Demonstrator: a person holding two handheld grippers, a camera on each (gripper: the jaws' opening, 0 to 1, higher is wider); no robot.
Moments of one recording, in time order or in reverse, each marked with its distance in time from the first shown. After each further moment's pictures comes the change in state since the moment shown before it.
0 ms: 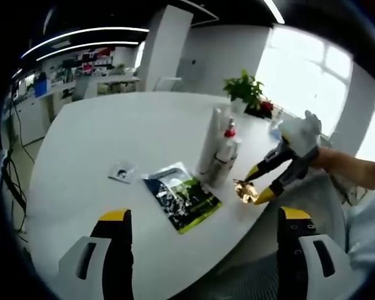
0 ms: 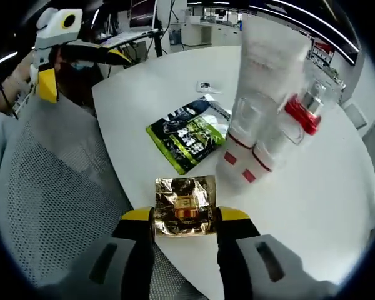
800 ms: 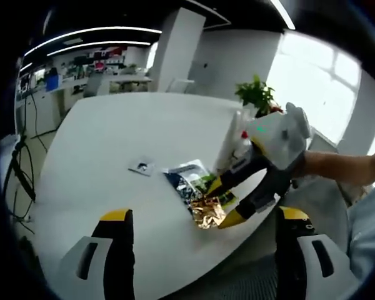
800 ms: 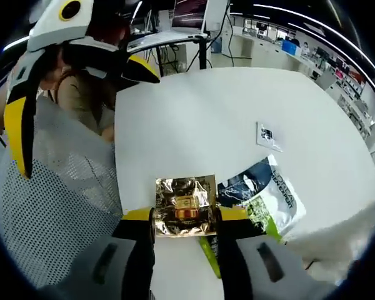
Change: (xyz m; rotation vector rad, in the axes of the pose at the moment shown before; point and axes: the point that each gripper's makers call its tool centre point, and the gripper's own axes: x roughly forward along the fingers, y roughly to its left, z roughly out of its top) left arm -0.028 0.032 -0.011 -0.047 -0.021 0.057; right arm 0.089 0.047 0.102 -0.175 -0.048 0.147
